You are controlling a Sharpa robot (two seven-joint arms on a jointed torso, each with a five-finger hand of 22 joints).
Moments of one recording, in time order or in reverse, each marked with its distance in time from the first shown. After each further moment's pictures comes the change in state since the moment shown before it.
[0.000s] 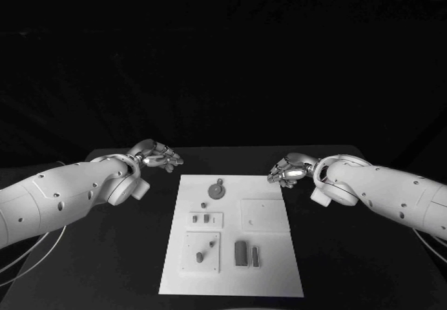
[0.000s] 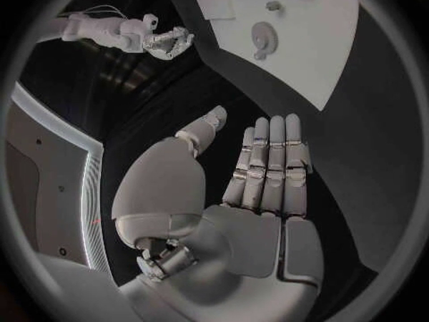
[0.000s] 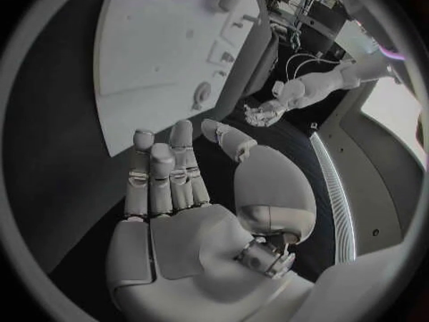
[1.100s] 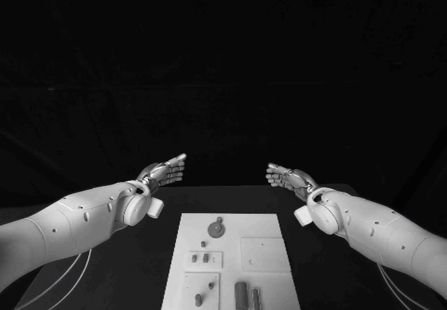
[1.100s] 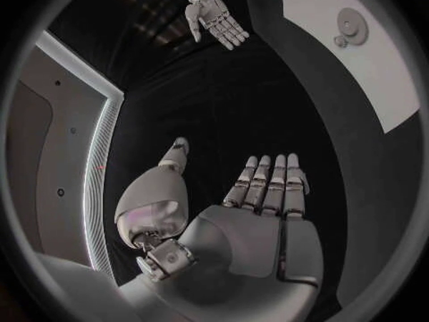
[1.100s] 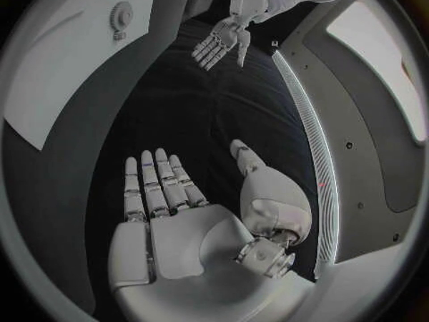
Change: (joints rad) left arm -0.017 0.141 0.009 -0.220 0.405 0.124 0.162; left_hand -0.583 0.102 -0.318 0.066 -0.031 -0.503 -0.113 -0.164 -0.213 -0.680 -0.063 -0.093 -0.241 -0.541 -0.021 -0.364 -0.365 -0.051 -0.552 0.030 -0.188 -0.528; right arm -0.107 0.209 0.149 -0.360 0.473 -0.021 0.293; right_hand -0.486 0.125 -0.387 0.073 -0.211 -0.574 -0.024 -0.123 -0.334 -0.622 0.066 -0.705 -0.670 -0.675 0.153 -1.152 -0.682 -0.190 -0.738 0.081 -0.723 -0.621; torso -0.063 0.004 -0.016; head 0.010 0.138
